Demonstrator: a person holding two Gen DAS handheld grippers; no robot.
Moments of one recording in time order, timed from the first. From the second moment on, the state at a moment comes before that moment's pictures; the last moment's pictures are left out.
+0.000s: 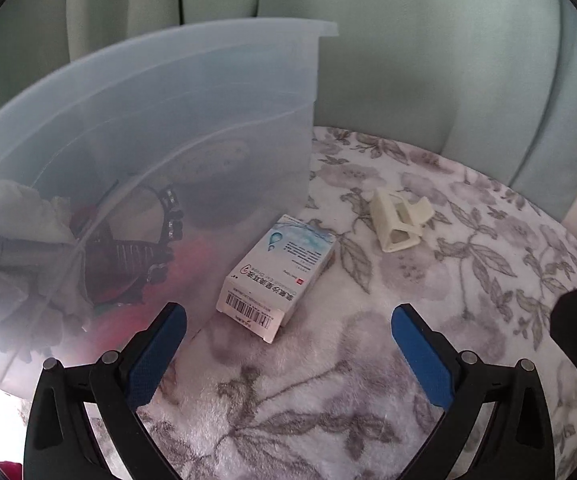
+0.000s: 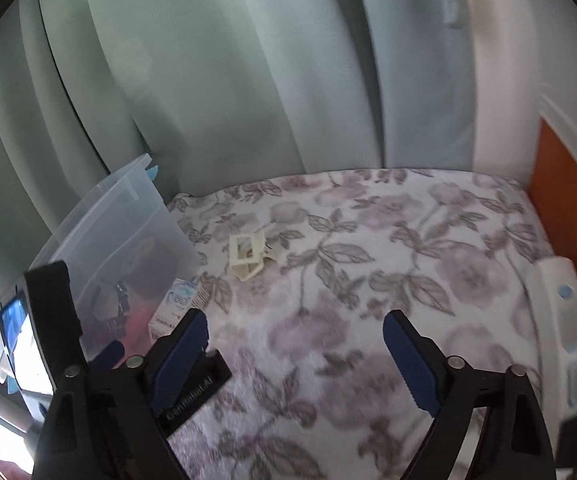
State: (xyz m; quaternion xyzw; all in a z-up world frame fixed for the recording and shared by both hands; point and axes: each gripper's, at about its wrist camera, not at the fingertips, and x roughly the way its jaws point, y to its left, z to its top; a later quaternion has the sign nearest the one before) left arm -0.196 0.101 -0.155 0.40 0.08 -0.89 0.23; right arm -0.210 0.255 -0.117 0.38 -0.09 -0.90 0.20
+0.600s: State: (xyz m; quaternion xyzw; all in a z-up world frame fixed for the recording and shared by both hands) left arm -0.227 0.096 -0.180 0.41 0.10 -0.87 0.27; right arm -0.295 0.200 -0.163 0.44 -0.07 -0.83 0.33
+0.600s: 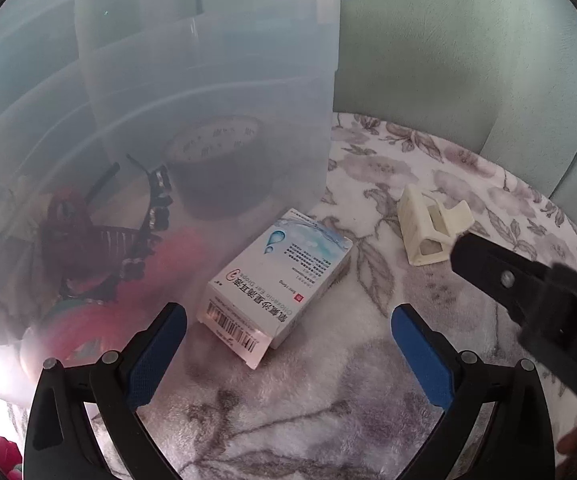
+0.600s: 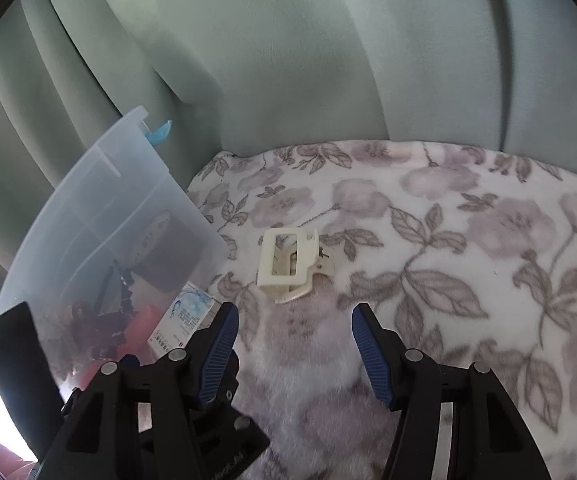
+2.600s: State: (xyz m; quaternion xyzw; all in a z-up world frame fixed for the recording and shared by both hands) left arm -0.311 0.105 -0.190 0.46 0.04 -0.89 0.07; right arm -0.282 0.265 -0.152 0.43 -0.11 -0.88 0.20
